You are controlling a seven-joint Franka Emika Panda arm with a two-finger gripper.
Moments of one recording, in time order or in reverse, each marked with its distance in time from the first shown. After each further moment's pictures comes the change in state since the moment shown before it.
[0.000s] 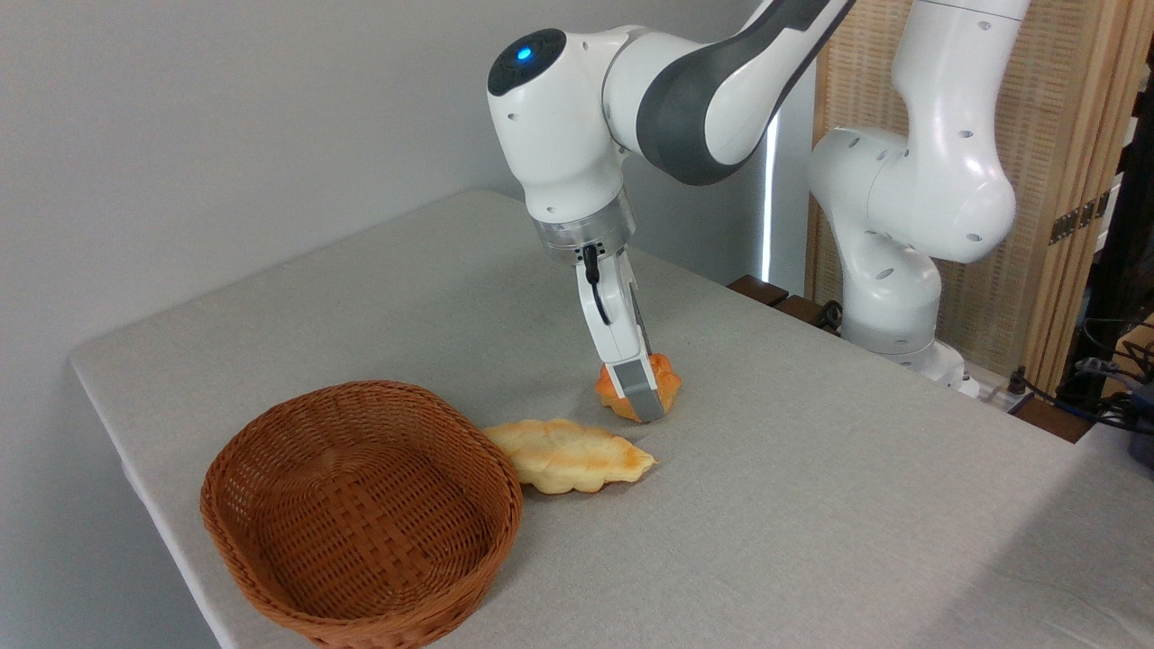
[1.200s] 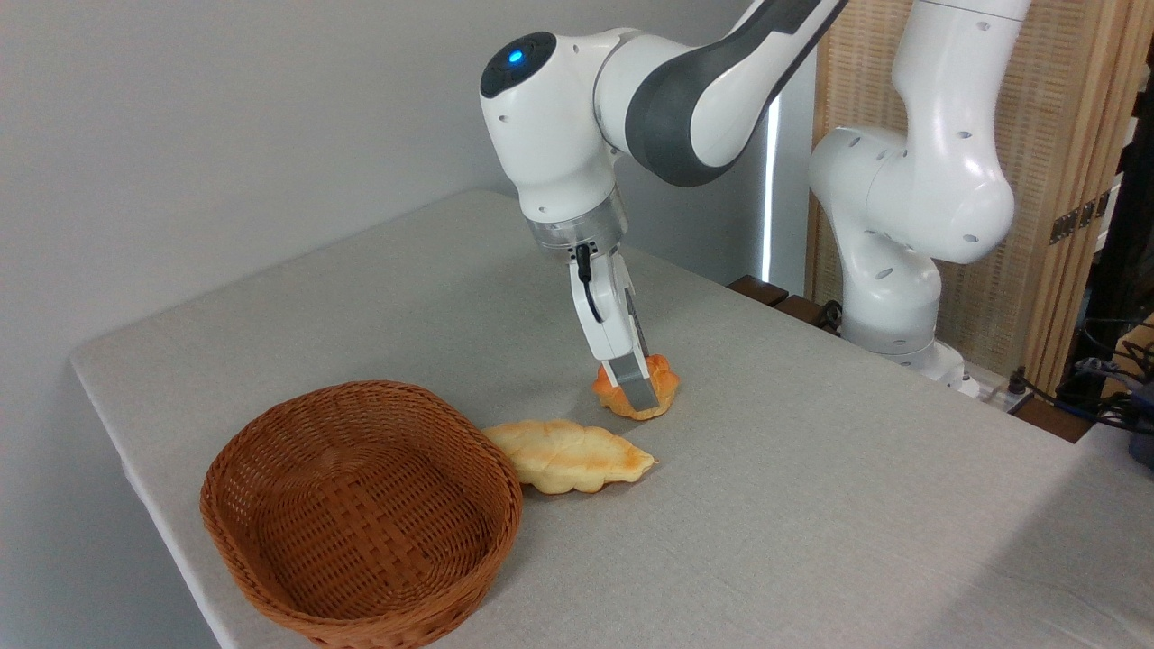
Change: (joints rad) arm -0.029 0.007 0.000 -0.002 0.000 0.001 -0.020
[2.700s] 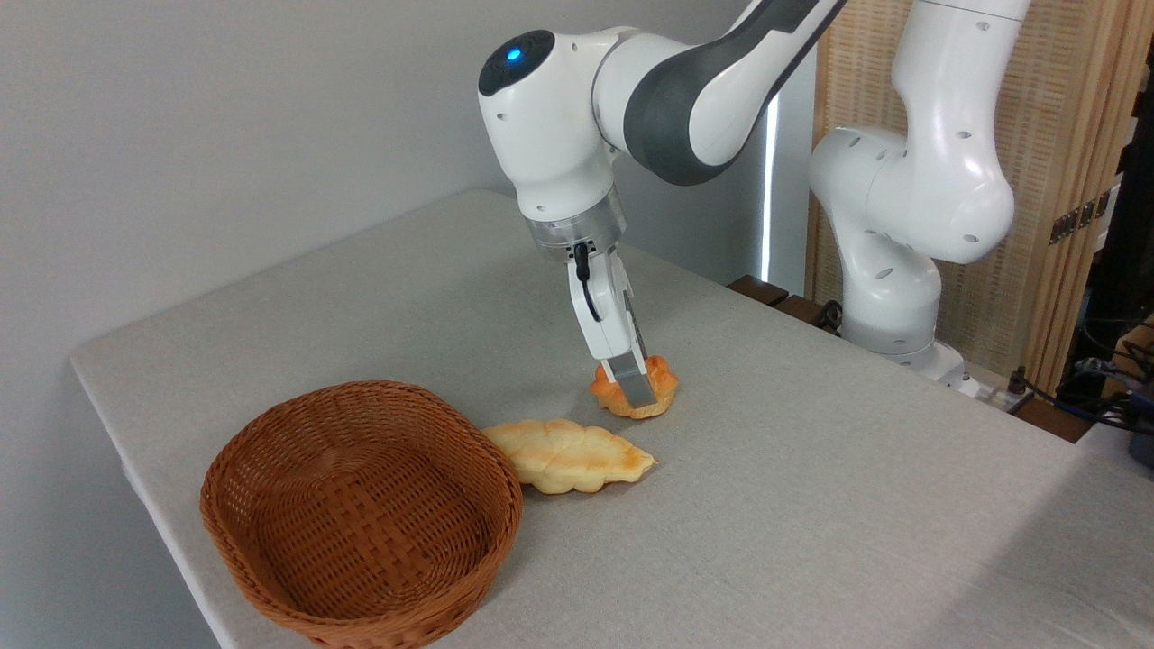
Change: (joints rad) arm 0.000 0.003 0.000 0.007 0.000 0.000 -0.003
